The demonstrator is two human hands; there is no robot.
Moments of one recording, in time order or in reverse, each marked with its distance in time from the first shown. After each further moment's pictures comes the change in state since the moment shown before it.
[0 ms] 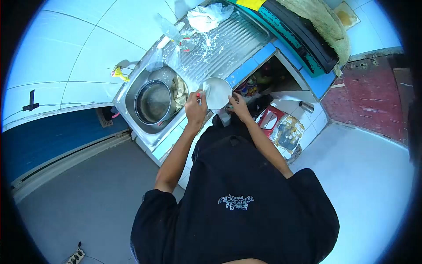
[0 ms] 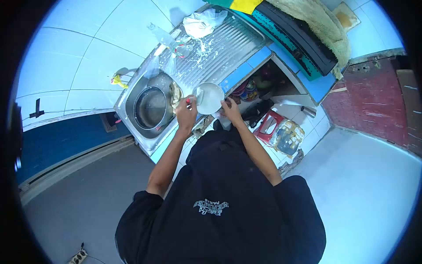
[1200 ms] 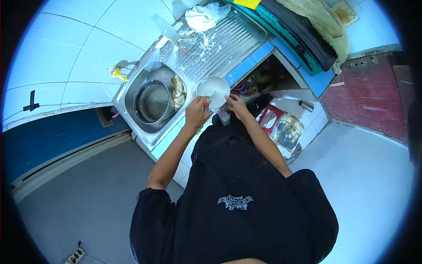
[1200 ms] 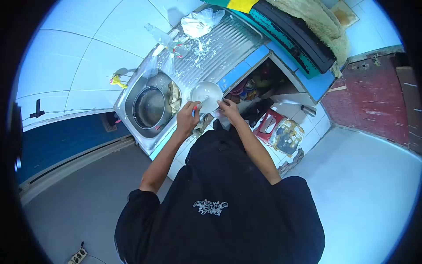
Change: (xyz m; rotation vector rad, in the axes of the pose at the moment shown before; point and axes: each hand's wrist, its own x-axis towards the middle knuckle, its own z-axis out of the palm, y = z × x) left_hand -0.013 0.008 -0.012 0.100 -0.270 0.235; right_hand 0.007 0.007 -0.004 0.244 -0.054 0.191
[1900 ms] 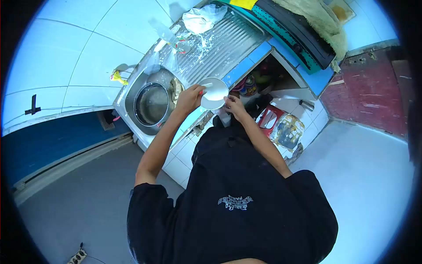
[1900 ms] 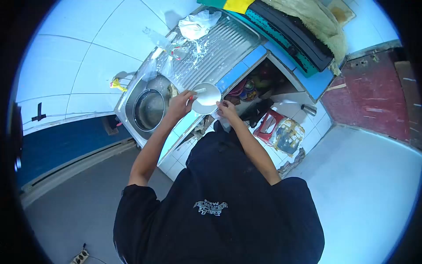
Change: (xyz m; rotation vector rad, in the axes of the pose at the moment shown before) left_hand 0.055 -0.020 -0.025 0.055 -0.249 0.184; right_hand 0.001 0.002 0.002 -0.023 -0.005 0.022
